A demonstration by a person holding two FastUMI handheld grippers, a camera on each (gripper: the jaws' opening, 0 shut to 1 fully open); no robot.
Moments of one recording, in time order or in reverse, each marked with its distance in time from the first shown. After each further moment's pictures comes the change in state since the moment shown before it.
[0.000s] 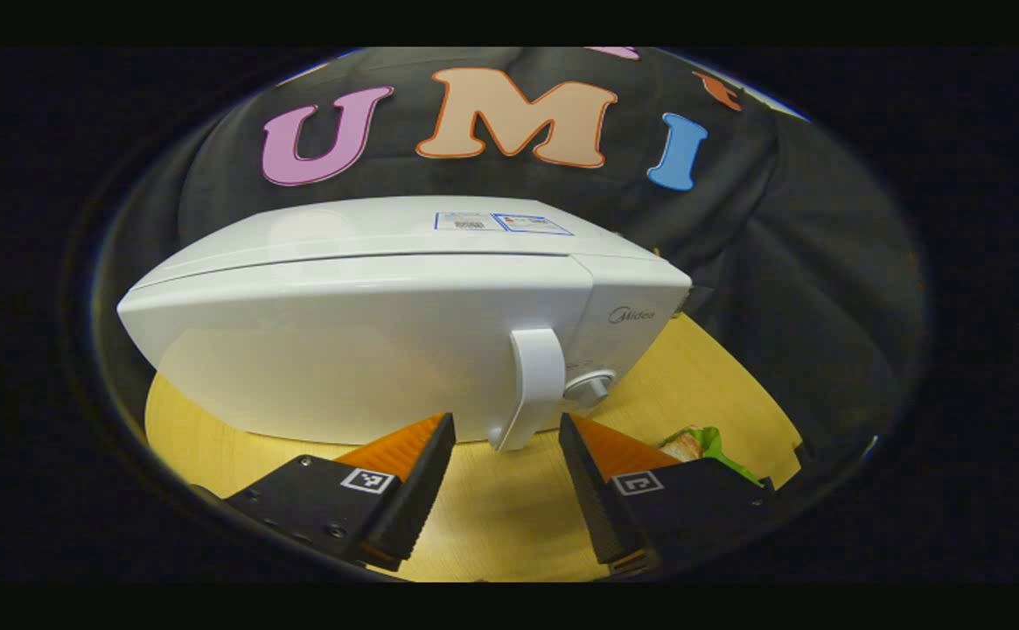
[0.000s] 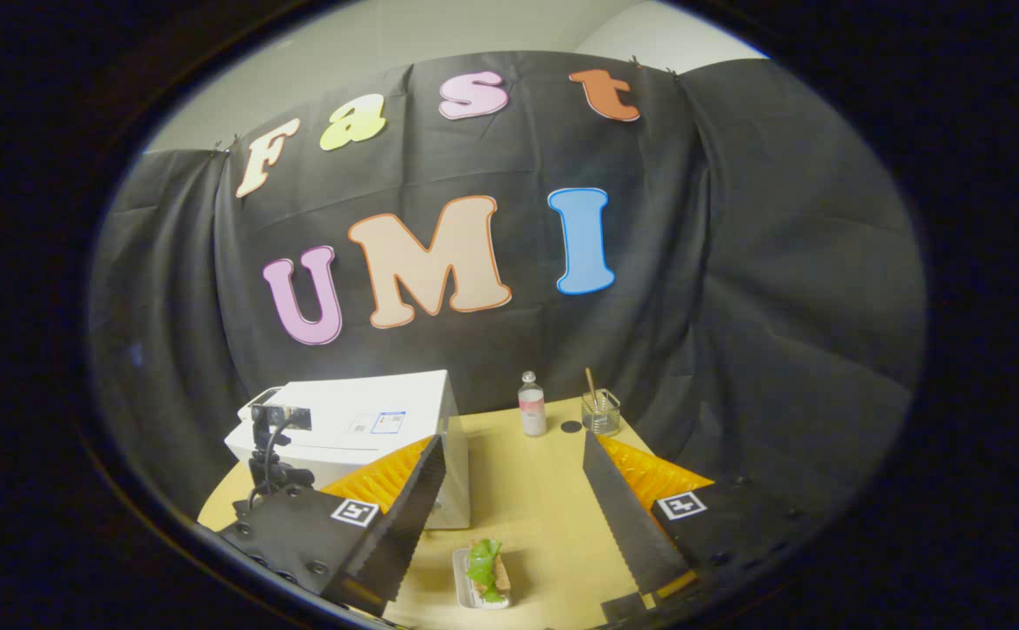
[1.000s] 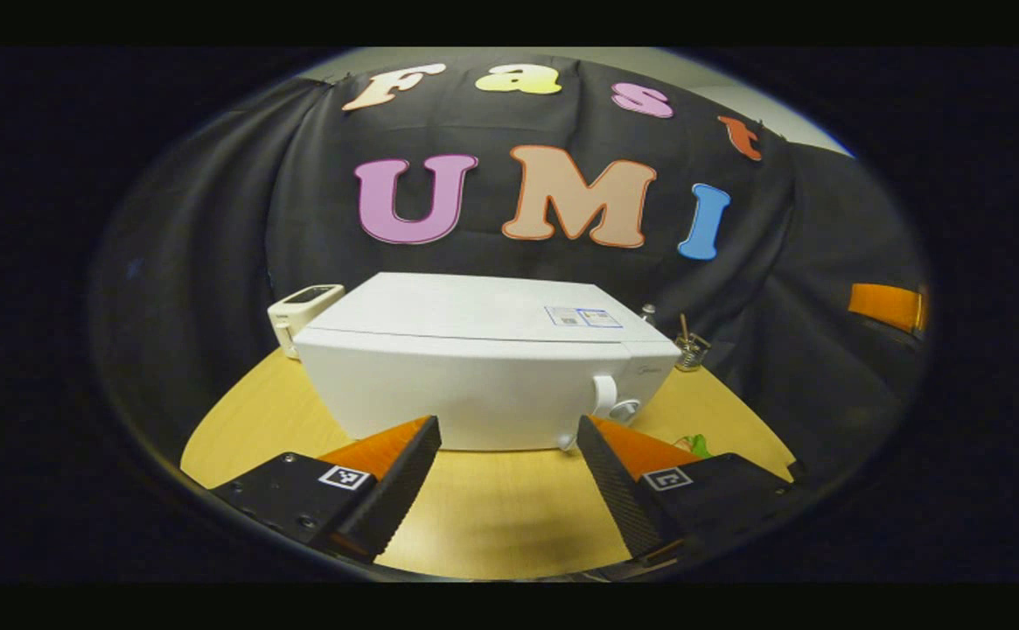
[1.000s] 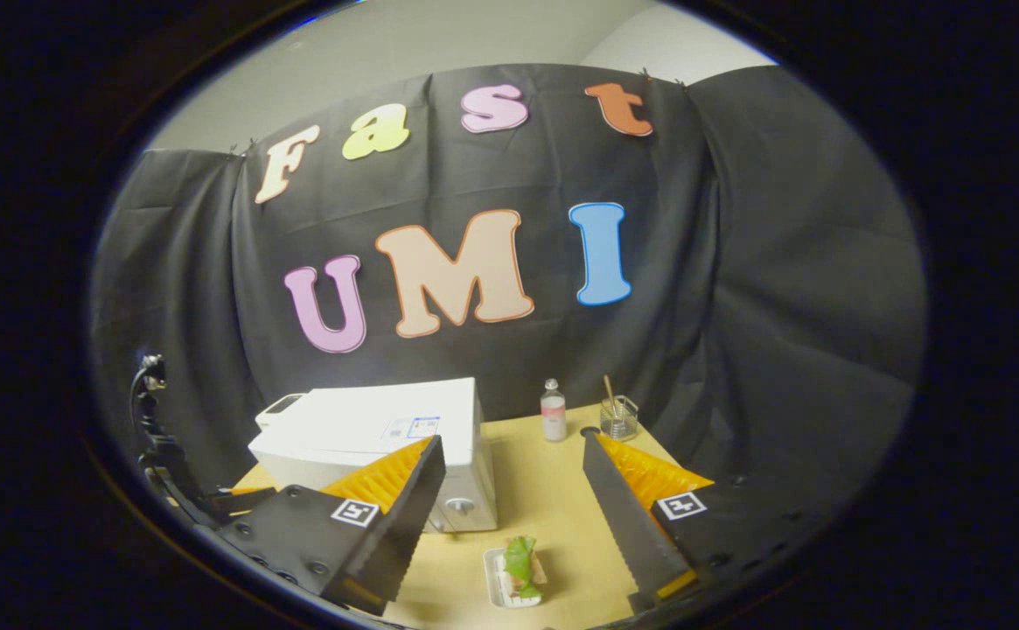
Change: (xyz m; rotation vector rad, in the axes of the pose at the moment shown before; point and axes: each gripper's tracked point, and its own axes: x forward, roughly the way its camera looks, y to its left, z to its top) left arm -0.135 0.054 0.035 -0.049 -0.227 0.105; right arm -0.028 0.047 -0.002 -0.002 -0.038 0.029
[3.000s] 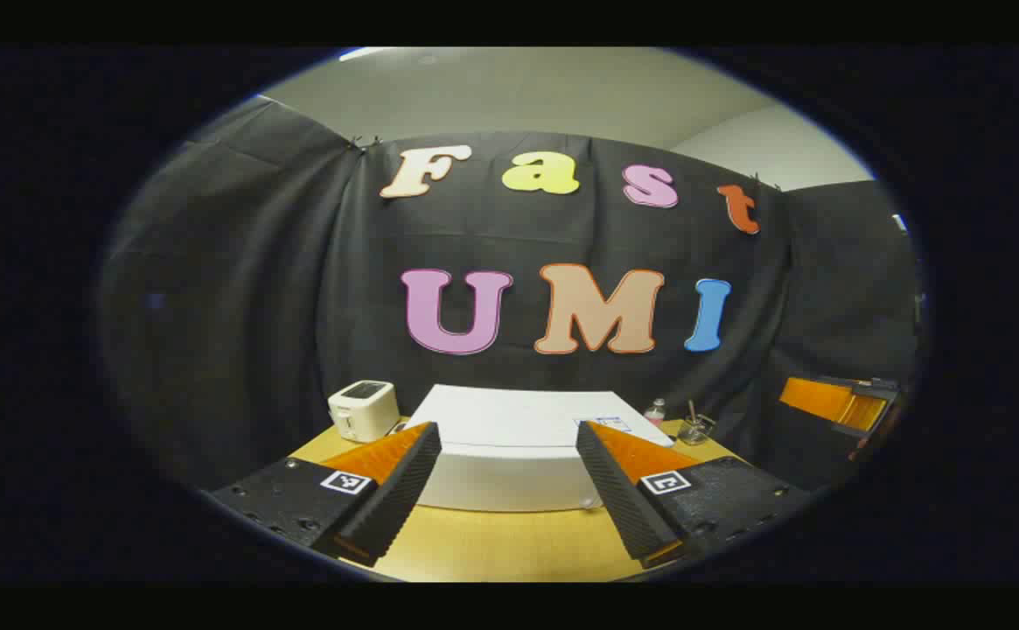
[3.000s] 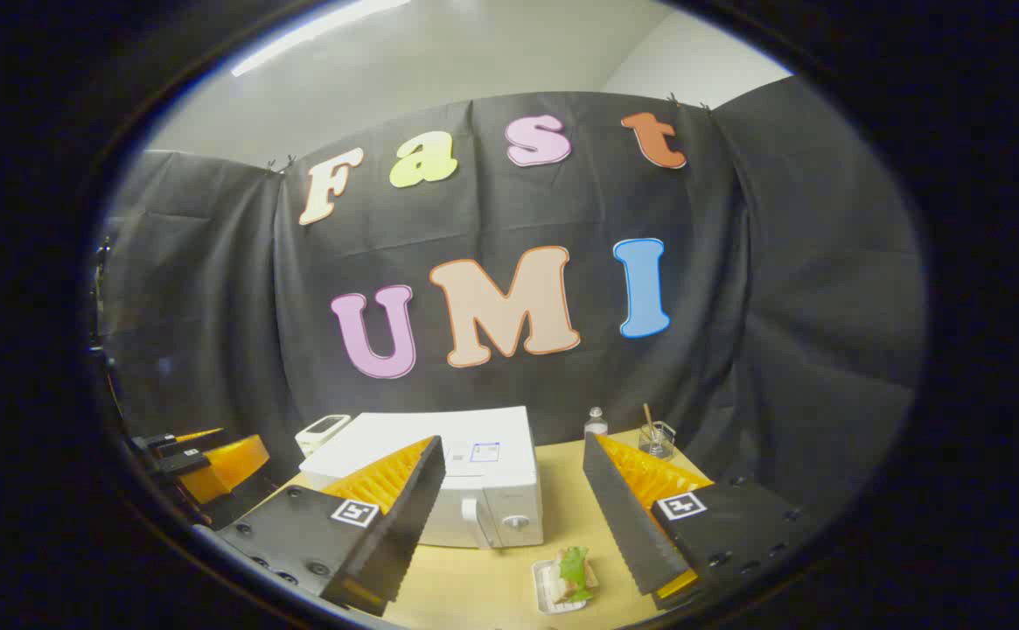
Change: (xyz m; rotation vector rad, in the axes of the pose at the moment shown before) left arm -0.122 0.048 0.133 0.030 -0.367 0.111; right arm -0.033 0.064 0.034 -0.004 -0.112 0.094
